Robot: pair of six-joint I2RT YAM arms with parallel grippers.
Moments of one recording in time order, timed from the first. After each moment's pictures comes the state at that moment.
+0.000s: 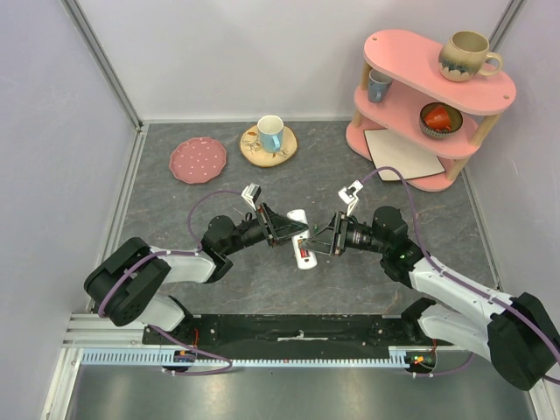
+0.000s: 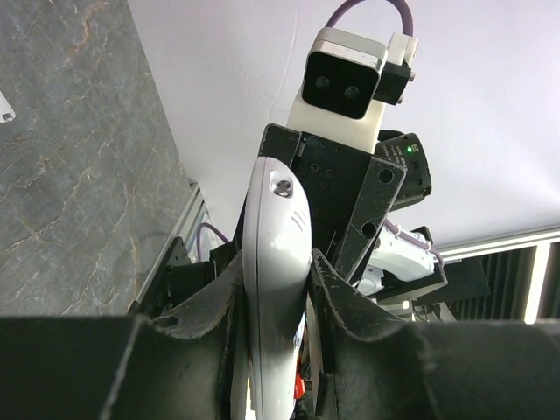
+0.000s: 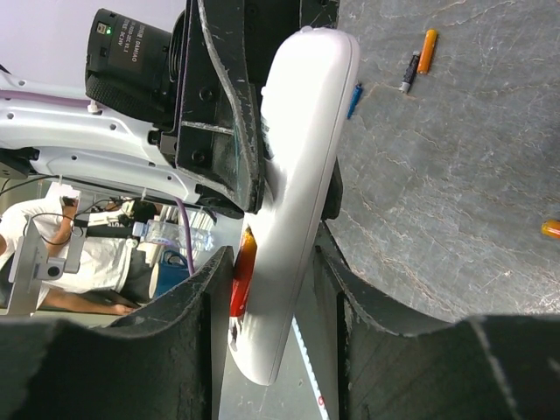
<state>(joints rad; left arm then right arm) -0.71 1.45 0.38 1.22 0.47 -1.46 0.60 1.02 0.43 0.44 -0.67 0.95</state>
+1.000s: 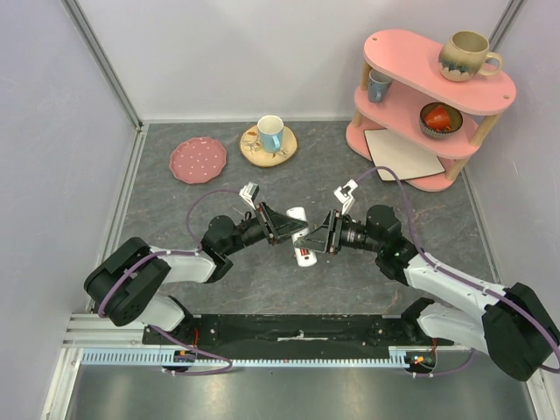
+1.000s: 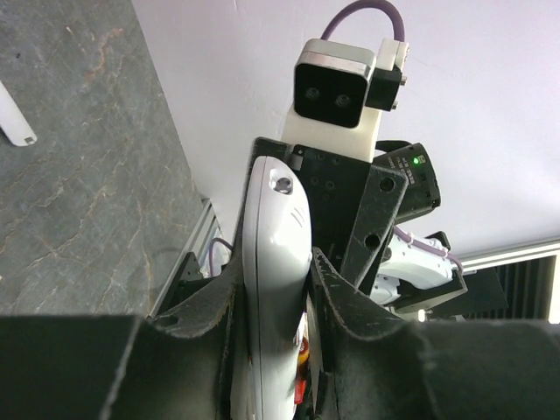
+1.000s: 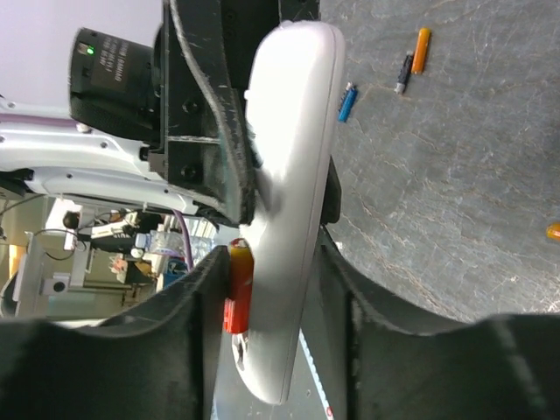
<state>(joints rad) -0.71 1.45 0.39 1.21 0.43 -1.41 0.62 1.08 0.44 0.47 -0.63 0.99</state>
